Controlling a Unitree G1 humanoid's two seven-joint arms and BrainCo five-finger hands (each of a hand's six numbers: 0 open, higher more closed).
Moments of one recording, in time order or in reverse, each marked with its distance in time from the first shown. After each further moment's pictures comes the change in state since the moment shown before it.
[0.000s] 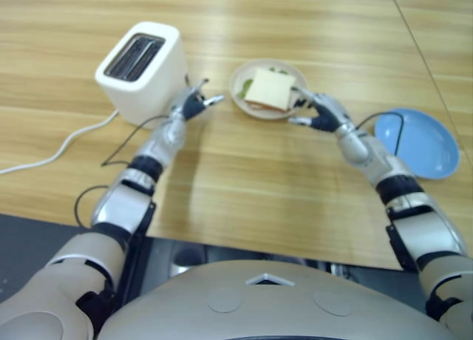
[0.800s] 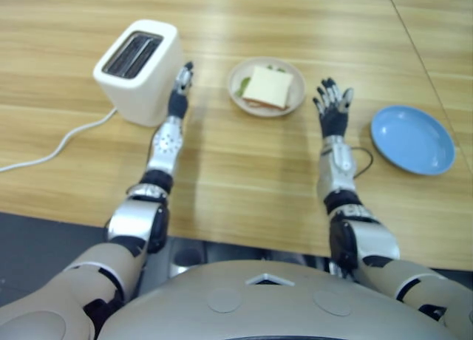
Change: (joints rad) left arm 0.043 -0.174 0.370 0.069 -0.514 -0.250 -0.349; right arm -0.011 0.403 -0.432 0.166 0.659 0.053 0.318
